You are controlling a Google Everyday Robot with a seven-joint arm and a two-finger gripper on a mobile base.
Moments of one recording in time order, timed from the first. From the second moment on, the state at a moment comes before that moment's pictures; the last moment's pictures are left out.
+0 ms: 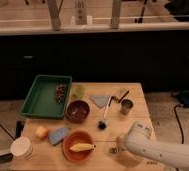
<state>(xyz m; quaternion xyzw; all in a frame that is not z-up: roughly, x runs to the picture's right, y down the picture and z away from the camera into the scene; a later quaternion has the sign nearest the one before) 0.202 0.322 0.778 -0.24 -0.05 -0.29 0.92</state>
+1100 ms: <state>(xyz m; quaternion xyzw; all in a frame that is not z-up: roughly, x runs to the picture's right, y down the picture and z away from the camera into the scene) 0.181 0.320 0.769 -0.26 -0.06 -0.33 0.91</state>
